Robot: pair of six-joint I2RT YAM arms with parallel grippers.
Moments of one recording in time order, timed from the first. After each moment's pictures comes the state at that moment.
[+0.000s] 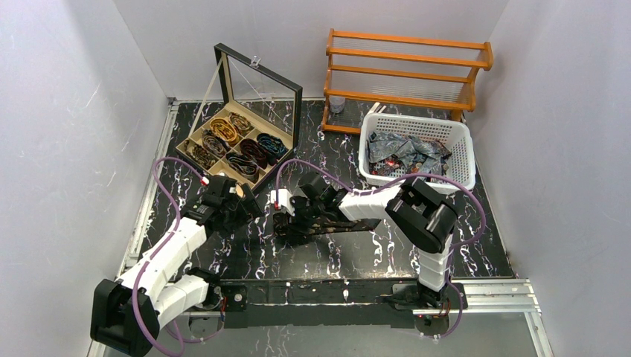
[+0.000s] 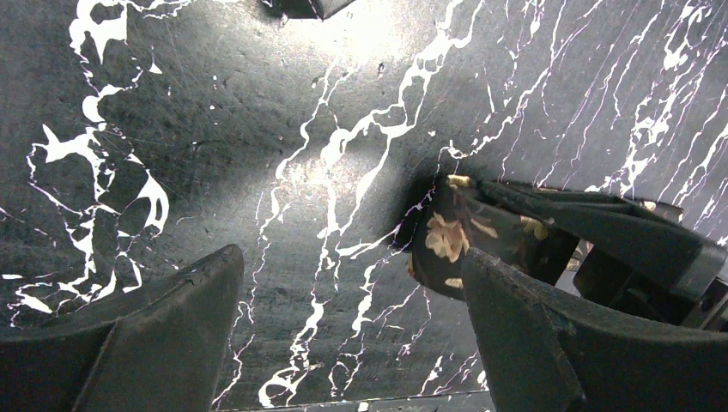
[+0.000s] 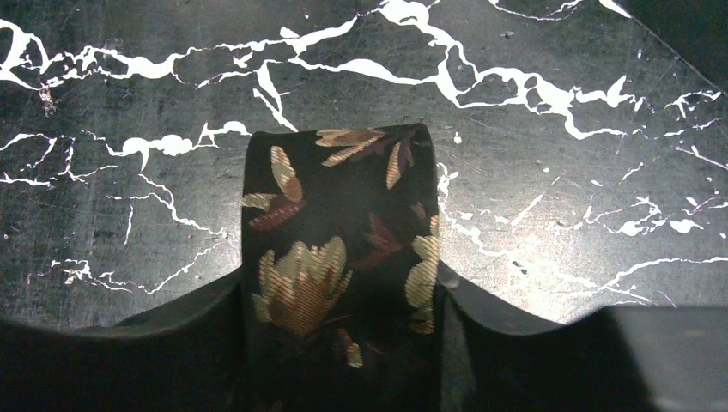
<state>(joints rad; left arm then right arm) -0.34 0.99 0.61 -0.65 -0.02 -0.81 0.97 1.88 1.02 0.09 -0.51 -0.47</state>
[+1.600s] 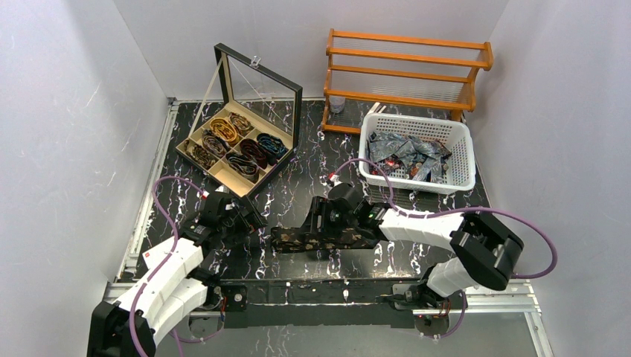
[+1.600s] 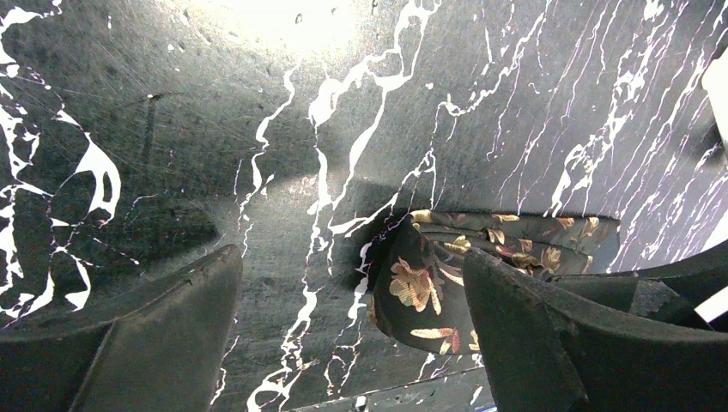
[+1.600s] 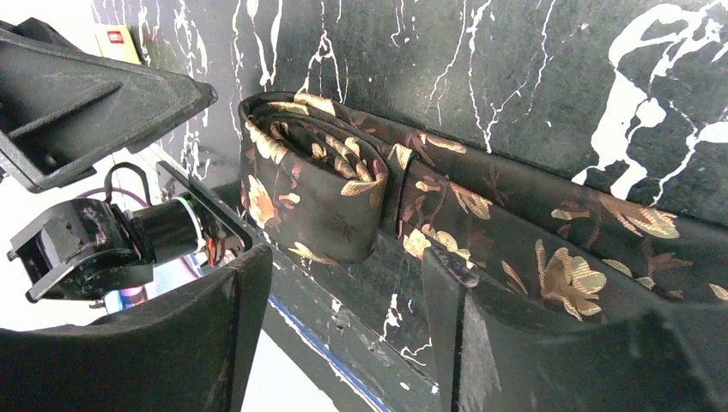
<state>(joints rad) -0.34 0.82 0.42 -0.52 0.10 -0.86 0.98 1.42 0.69 0.01 -0.17 1.00</state>
